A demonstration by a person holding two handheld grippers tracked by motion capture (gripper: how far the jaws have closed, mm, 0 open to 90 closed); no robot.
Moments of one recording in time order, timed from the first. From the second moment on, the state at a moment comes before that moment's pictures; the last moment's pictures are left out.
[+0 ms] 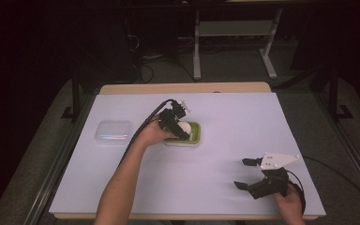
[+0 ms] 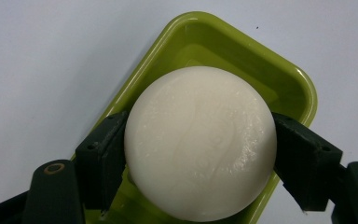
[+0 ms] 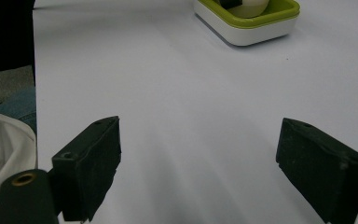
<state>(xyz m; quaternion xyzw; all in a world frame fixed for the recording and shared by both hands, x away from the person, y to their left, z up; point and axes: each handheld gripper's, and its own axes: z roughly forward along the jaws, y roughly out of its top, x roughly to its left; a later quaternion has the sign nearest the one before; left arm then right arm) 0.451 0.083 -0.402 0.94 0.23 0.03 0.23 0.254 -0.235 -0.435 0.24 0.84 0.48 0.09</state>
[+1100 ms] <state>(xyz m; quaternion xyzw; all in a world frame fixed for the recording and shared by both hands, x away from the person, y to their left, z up) 0.425 0.110 -0.376 0.94 0.21 0.04 0.27 0.255 -0.233 -0.437 0.25 0.84 0.47 0.09</state>
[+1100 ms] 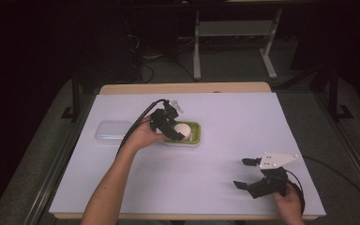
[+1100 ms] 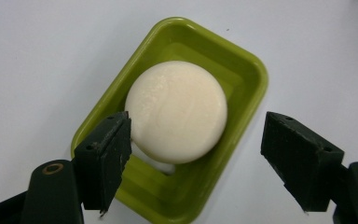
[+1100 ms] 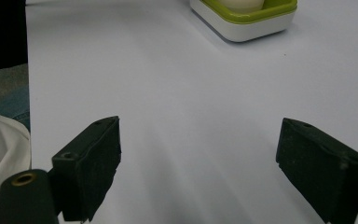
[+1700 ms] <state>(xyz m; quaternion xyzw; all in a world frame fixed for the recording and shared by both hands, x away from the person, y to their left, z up) 0.391 0.137 -0.375 0.94 0.20 0.05 0.28 0.257 -0.237 -0.438 0.26 0.84 0.47 0.10</state>
